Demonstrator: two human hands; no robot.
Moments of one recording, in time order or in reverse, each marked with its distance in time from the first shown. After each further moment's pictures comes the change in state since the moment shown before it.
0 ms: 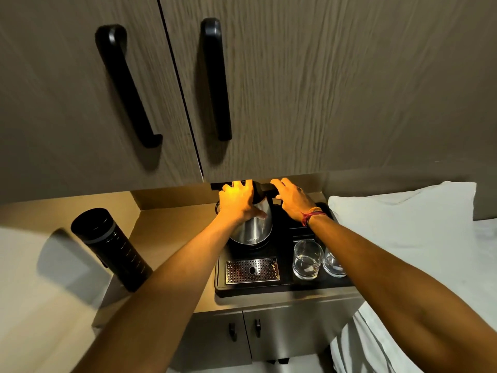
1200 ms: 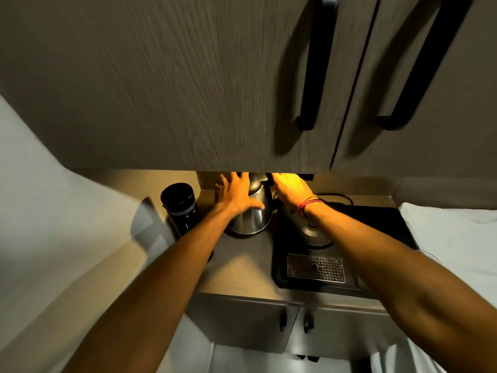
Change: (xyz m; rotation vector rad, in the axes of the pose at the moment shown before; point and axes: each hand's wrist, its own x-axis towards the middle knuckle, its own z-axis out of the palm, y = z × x) left_hand -0.048 -0.180 -0.027 -0.134 -0.002 -0.229; right_hand 0.048 -0.167 0.053 -0.335 -0.204 -0.198
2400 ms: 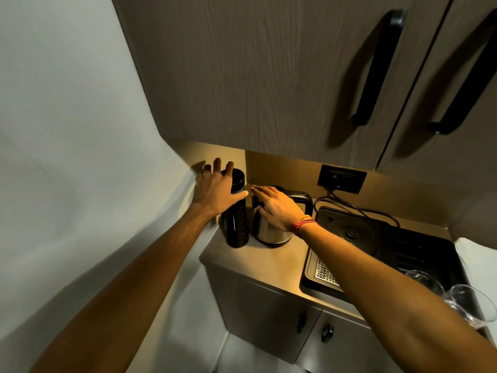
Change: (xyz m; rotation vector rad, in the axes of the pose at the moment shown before) left_hand -0.095 -0.114 -0.057 0.426 0.355 -0.118; right_hand 0.008 -0.121 0.041 0.260 0.108 -0.482
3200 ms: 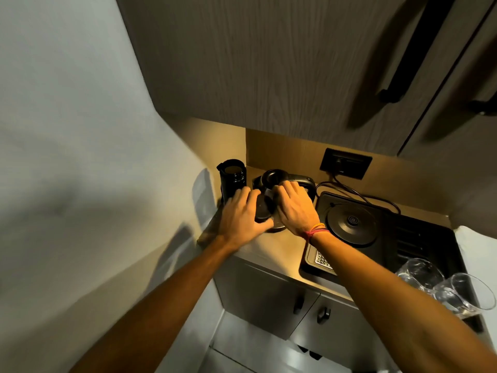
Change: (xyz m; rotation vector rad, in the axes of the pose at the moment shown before) left_hand -0.080 0.067 0.066 -0.438 0.139 0.104; right_hand -0.044 0.015 0.027 -0.206 0.279 0.037
